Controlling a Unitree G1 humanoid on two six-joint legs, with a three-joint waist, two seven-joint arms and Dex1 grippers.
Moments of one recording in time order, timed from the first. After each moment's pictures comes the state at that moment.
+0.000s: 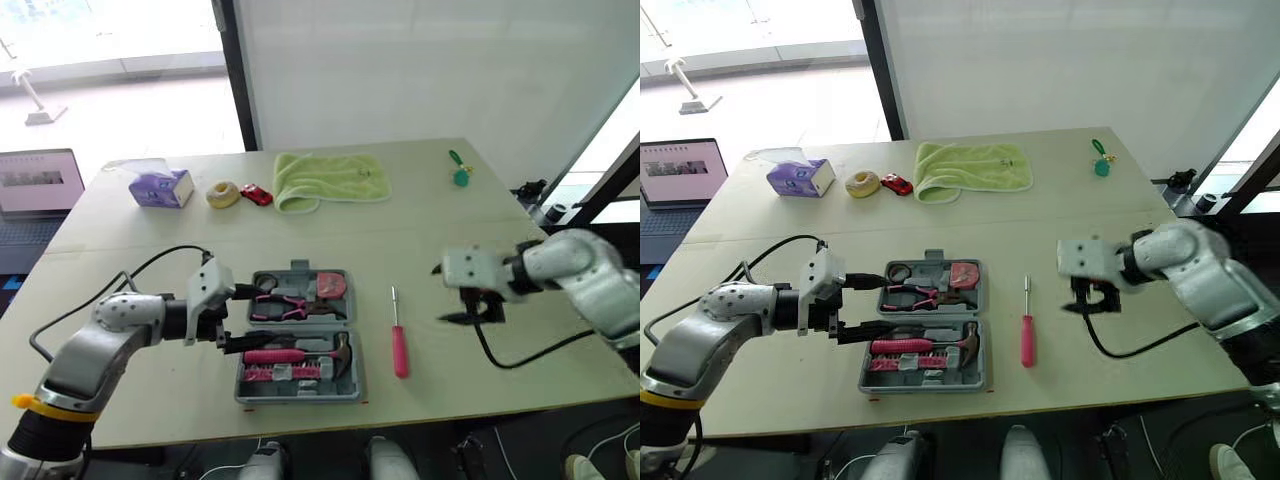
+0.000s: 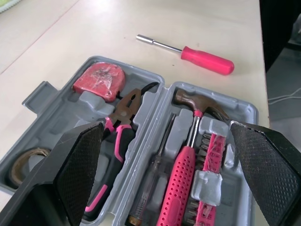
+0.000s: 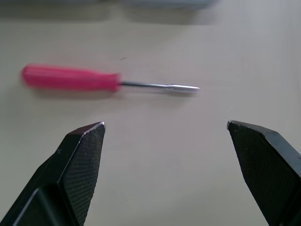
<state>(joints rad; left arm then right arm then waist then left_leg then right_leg) -0.23 0.77 -0.01 -0.28 -0.45 0.49 -1.07 -0.59 -1.11 0.39 0.02 0.01 0.09 1.28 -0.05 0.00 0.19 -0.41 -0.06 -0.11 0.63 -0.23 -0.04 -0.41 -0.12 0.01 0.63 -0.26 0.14</state>
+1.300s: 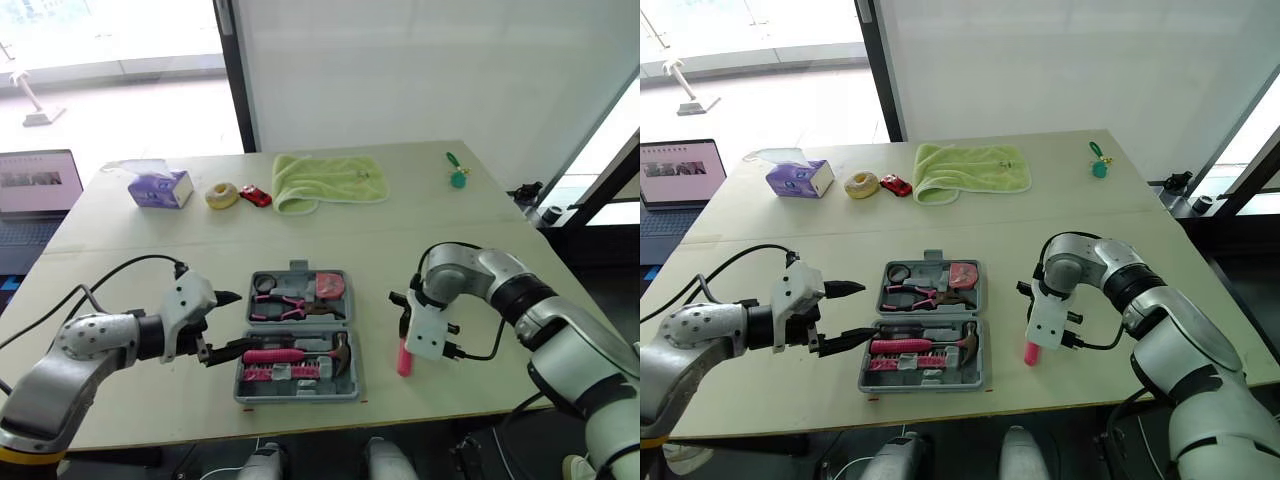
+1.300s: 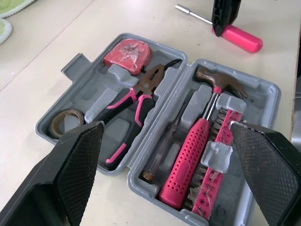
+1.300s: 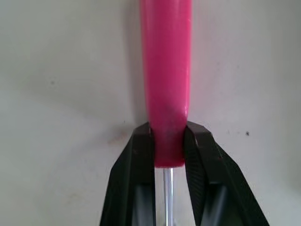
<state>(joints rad) -0.05 0.84 0.11 -0.45 -0.45 0.53 -0.94 -1.01 -0.70 0.77 0.79 -0.60 -1.03 1.27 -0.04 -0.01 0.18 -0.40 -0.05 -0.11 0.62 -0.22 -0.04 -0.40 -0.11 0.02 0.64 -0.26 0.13</state>
